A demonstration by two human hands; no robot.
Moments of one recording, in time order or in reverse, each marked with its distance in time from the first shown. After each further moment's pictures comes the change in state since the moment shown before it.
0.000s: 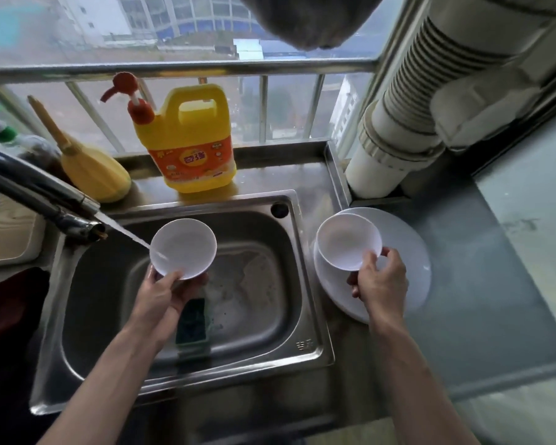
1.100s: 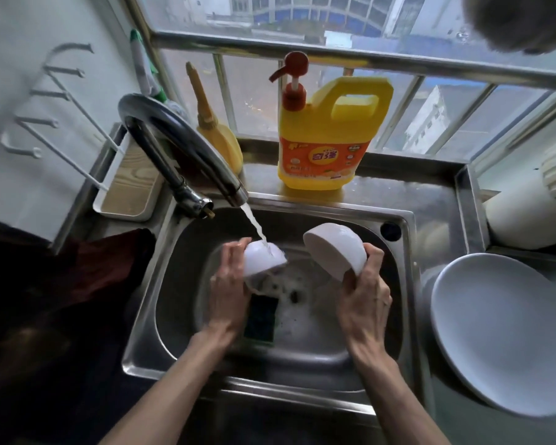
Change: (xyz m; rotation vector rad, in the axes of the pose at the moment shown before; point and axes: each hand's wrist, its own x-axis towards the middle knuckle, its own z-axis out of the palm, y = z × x) left_hand 0.035 -0.007 -0.066 1.333 0.224 0.793; right_hand -0.094 -0.041 0.149 -0.102 -0.256 -0.655
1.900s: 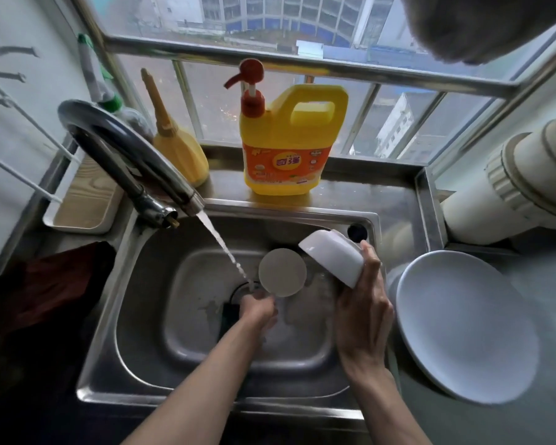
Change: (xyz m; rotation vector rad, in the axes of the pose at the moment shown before) left_hand 0.001 0.049 0.101 -0.758 -0.393 -1.220; right_hand 0.005 0.026 -0.029 -0.241 0.181 -0.137
